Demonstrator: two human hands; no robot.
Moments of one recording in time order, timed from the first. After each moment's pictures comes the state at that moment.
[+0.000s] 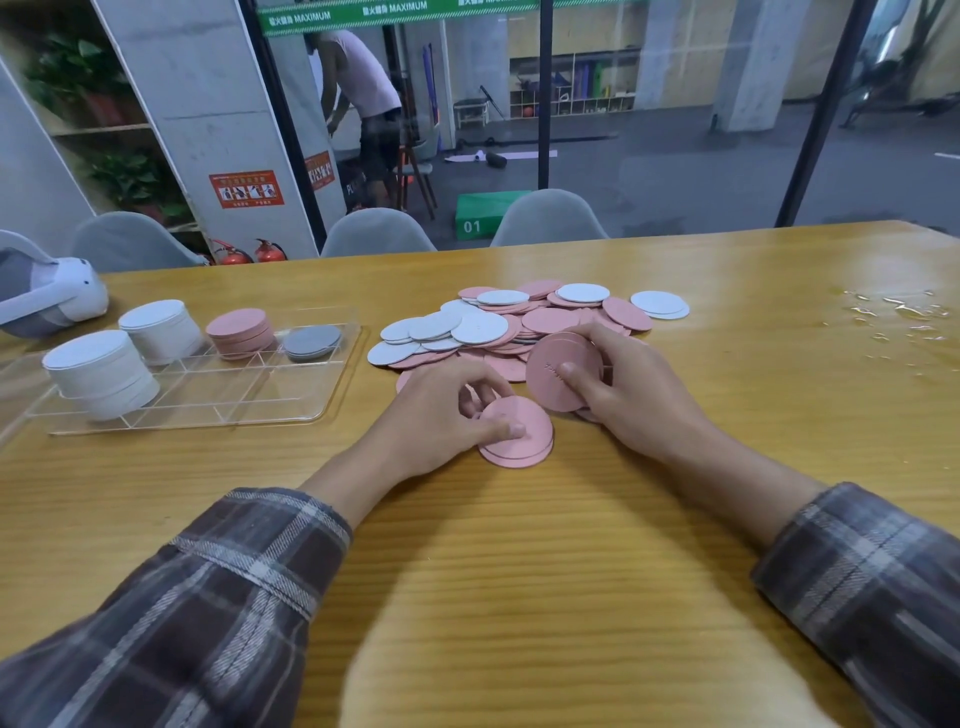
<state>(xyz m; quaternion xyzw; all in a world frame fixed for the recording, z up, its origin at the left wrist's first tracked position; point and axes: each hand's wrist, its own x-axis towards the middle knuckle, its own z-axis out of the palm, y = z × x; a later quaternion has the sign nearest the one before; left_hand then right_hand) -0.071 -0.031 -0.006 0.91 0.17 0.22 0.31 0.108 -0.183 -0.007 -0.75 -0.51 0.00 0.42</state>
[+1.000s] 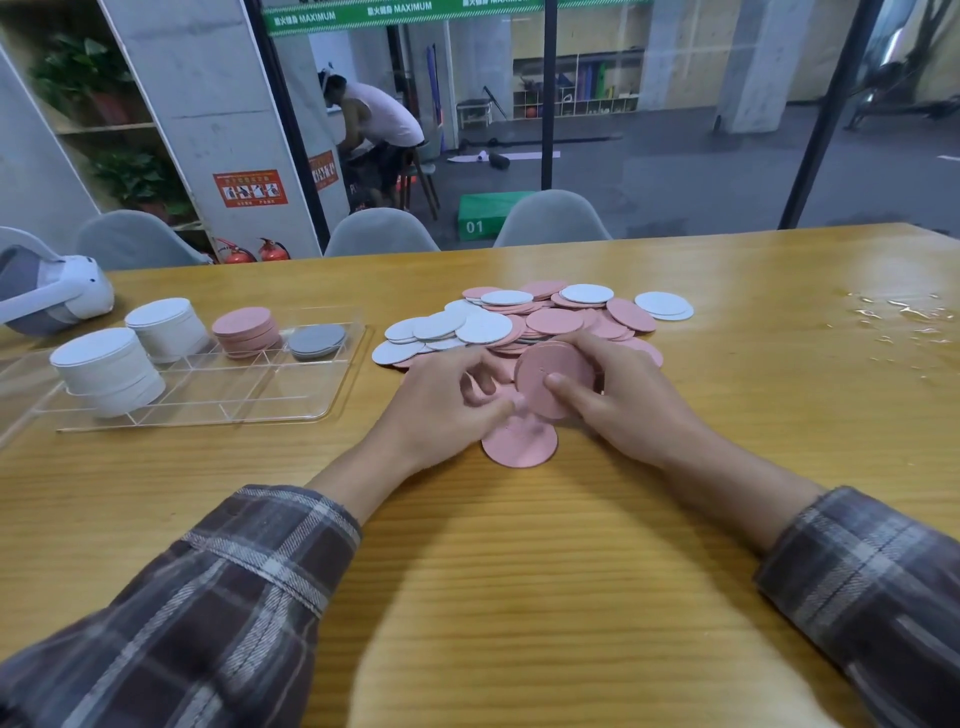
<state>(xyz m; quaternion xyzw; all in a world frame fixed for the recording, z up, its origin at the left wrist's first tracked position) -0.070 -0.037 -0.002 0.89 0.18 0.29 0.29 0.098 -0.183 -0.004 -0.73 -0.55 0.01 0.41</state>
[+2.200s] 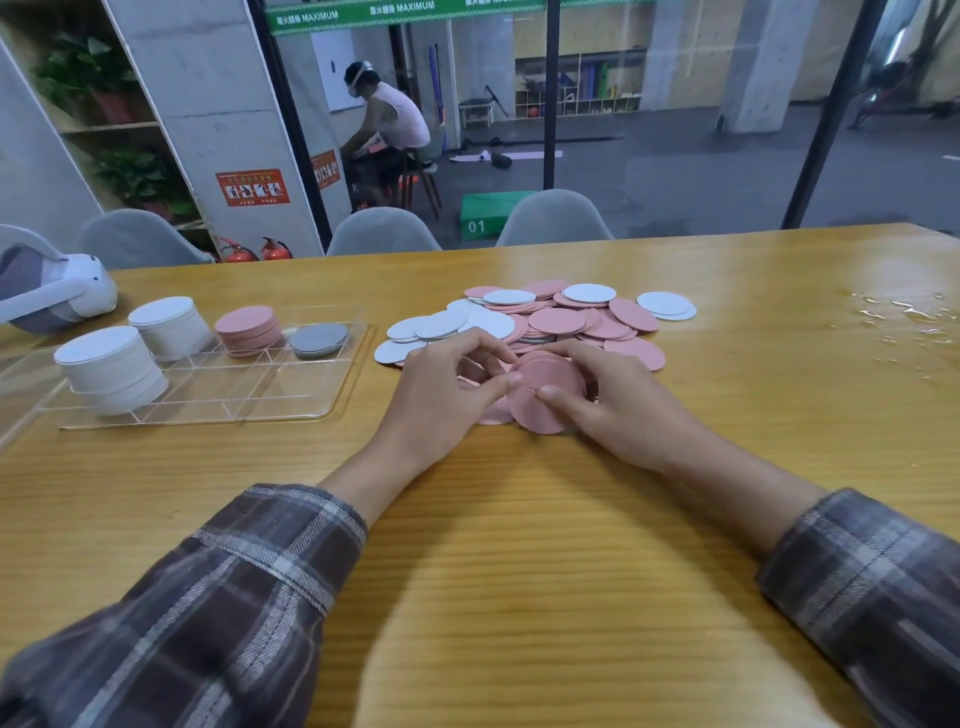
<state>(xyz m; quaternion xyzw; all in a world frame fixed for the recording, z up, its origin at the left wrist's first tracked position) -0.065 -0.039 0.000 0.85 0.17 0.36 0.34 0.091 -0.185 -0.003 -0.72 -0.57 0.04 0.39</state>
